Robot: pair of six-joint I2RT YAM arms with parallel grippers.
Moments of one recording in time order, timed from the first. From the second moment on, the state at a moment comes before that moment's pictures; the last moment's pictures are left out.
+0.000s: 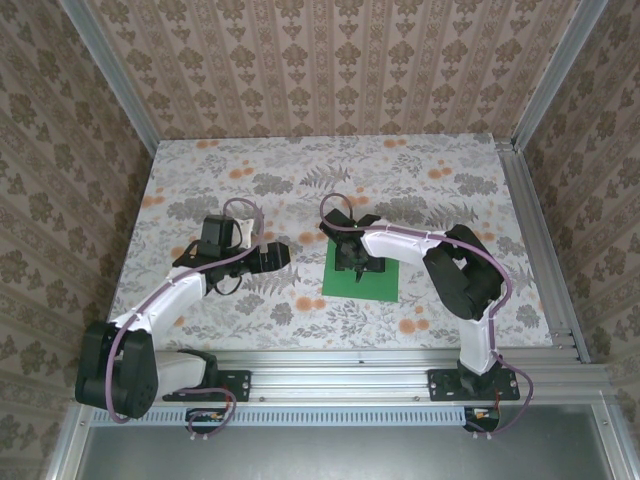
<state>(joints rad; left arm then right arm) -0.31 1.20 0.64 -0.28 0.50 -0.38 0.71 1.97 1.33 -0.76 0.27 0.81</state>
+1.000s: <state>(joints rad) -0.32 1.24 0.65 -0.31 0.50 -0.37 0.70 1.96 1.28 -0.66 0.25 0.81</state>
